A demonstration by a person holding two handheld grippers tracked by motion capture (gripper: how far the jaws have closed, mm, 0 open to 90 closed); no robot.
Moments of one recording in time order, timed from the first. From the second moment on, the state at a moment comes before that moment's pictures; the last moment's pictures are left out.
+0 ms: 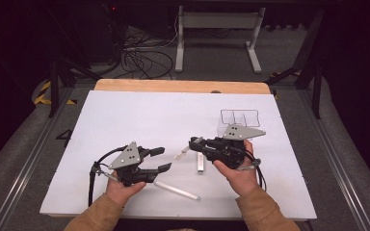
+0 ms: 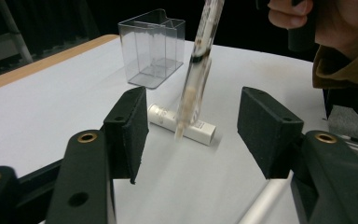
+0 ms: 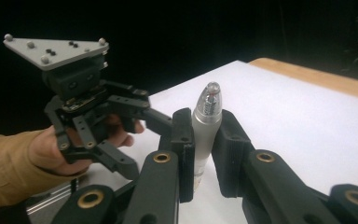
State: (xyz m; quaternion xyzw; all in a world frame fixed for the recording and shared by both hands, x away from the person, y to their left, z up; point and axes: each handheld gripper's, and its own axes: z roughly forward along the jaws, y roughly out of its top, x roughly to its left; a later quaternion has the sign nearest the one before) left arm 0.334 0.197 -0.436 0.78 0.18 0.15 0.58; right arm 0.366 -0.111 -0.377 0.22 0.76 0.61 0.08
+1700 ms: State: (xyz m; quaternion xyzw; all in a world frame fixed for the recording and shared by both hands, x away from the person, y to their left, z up) left arm 0.326 0.228 -0.438 0.78 0.22 0.18 0.56; right arm 0.421 -0.193 -0.341 0.37 0.70 0.52 0.31
